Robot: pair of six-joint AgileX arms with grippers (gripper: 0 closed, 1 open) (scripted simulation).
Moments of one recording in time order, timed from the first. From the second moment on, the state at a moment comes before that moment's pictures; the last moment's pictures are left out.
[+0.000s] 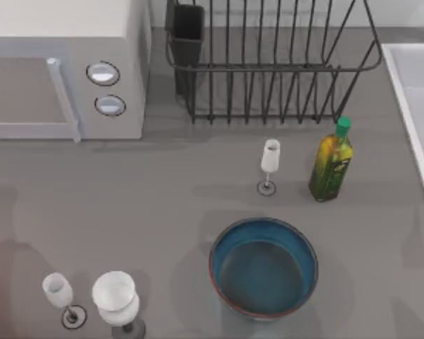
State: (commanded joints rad) left arm 0.20 0.95 0.65 -0.74 -0.13 0.24; right arm 0.00 0.00 0.00 0.00 0.00 0.00
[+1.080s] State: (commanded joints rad) left arm 0.00 0.00 0.00 0.00 0.00 0.00; right arm 0.00 0.00 0.00 0.00 0.00 0.00
